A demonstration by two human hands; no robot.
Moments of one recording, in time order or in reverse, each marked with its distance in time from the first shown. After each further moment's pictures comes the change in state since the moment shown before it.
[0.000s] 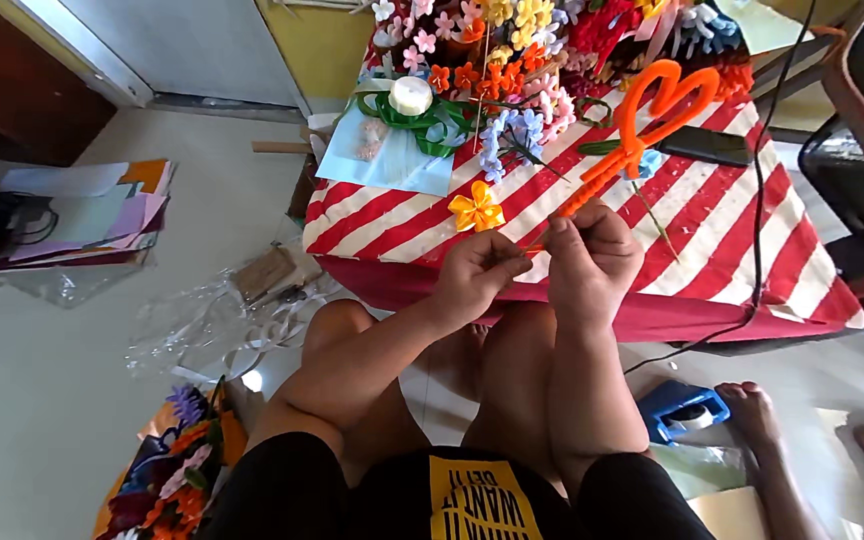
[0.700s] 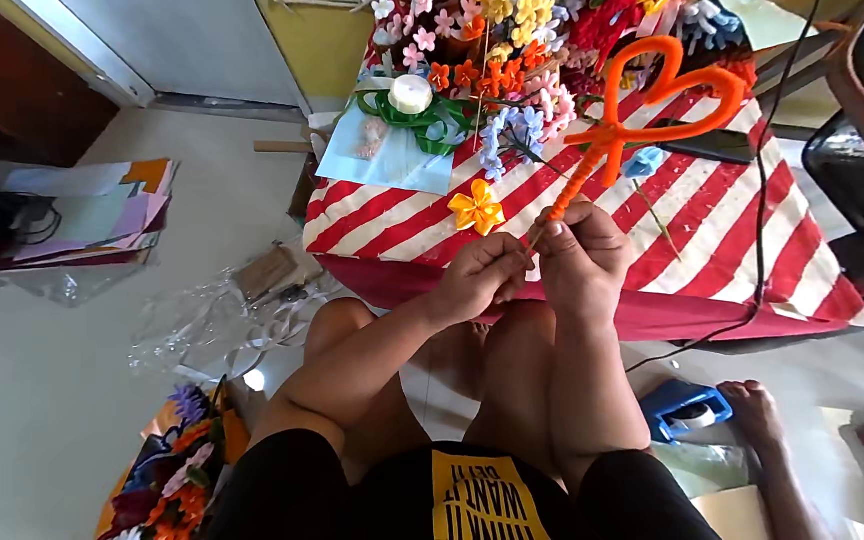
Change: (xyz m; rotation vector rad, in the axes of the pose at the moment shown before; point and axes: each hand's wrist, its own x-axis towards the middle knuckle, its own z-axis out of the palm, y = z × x) left_hand 0.002 0.000 -0.004 -0.206 -0.191 -0.079; right_hand 0.001 0.000 -0.003 0.172 -0.125 0.079
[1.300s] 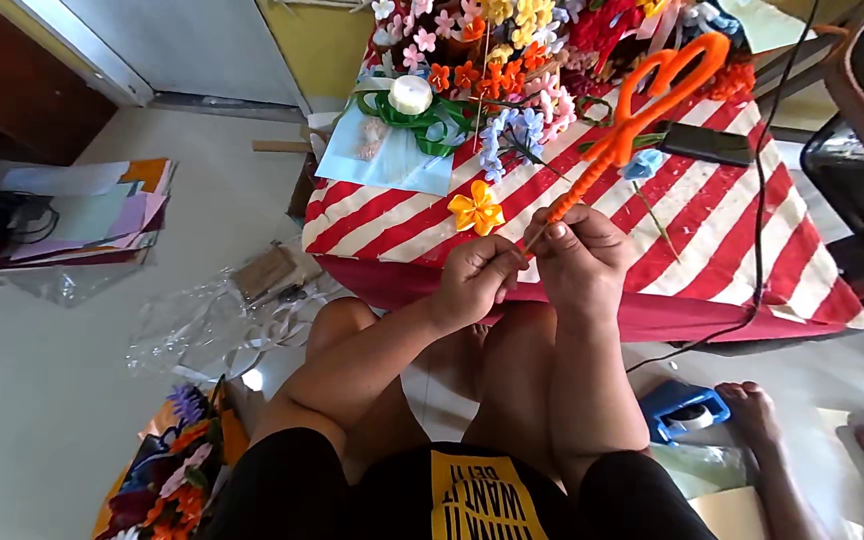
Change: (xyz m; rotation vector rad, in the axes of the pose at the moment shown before) left_hand -0.001 -0.003 0.004 0.159 0.125 0.174; right_hand 0.002 0.001 -0.003 0.134 -0.033 0.056
